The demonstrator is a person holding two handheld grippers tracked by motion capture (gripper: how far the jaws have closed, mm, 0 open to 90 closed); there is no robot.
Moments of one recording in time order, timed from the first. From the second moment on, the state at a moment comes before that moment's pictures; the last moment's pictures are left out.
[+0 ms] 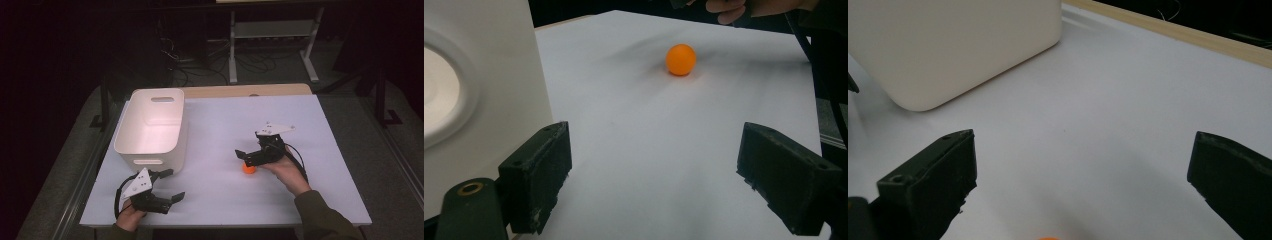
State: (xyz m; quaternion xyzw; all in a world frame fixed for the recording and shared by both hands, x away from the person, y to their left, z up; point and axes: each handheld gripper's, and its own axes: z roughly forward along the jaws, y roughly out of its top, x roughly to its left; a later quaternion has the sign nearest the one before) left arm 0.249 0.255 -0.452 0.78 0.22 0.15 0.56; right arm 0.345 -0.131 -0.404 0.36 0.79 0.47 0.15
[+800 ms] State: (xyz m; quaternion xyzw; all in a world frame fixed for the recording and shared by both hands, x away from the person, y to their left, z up) left arm 0.249 0.254 -0.452 0.78 0.22 0.15 0.56; right arm 0.343 -0.132 -0.409 0.34 0.81 0.45 0.15
